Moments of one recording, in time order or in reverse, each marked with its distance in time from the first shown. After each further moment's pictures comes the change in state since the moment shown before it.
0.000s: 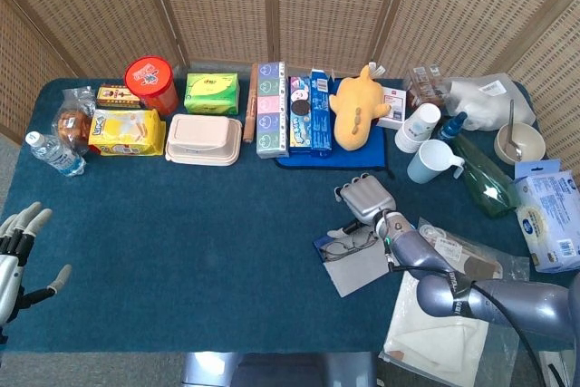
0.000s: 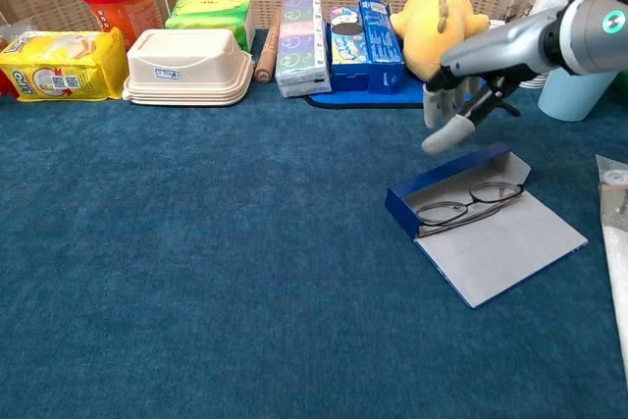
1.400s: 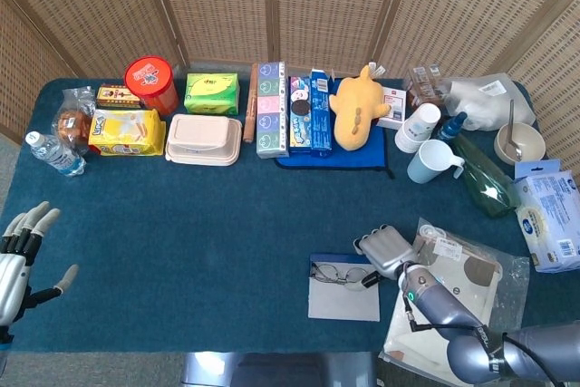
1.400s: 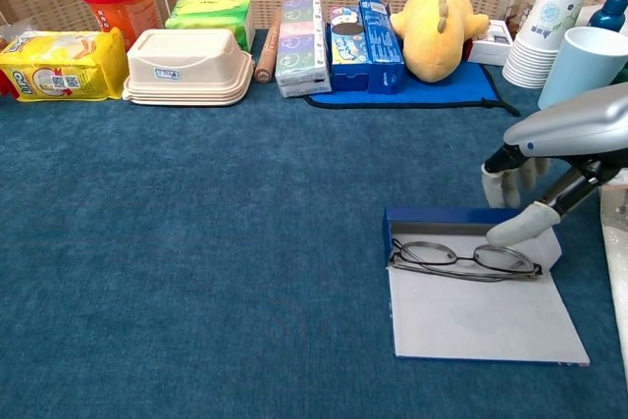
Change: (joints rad) left arm -0.008 -0.005 0.007 -0.007 0.025 0.005 0.007; right arm -0.053 0.112 -0.200 -0.367 -0.095 0.205 0.006
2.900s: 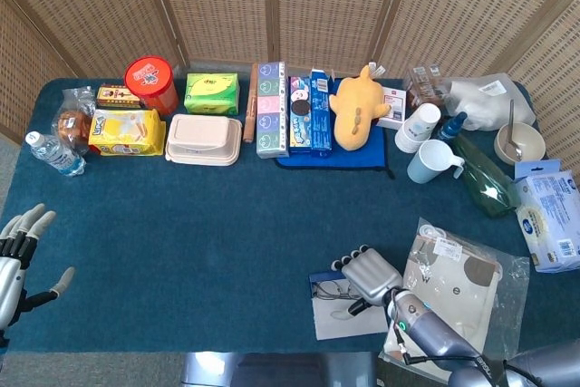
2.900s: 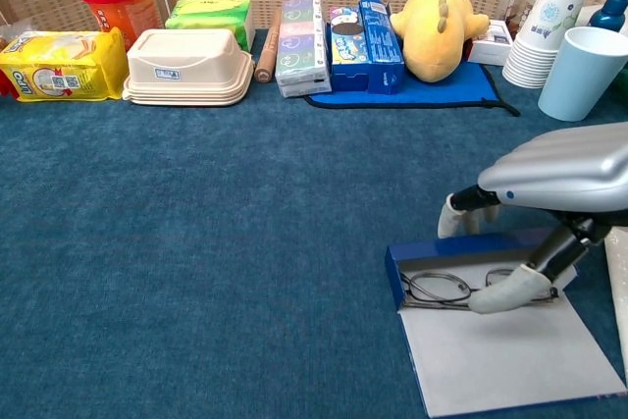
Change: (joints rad) left arm 0.011 0.005 0.008 0.005 0.011 0.018 -0.016; right arm -0.114 -0.059 -0.014 -0.098 -0.177 0.086 -0.080
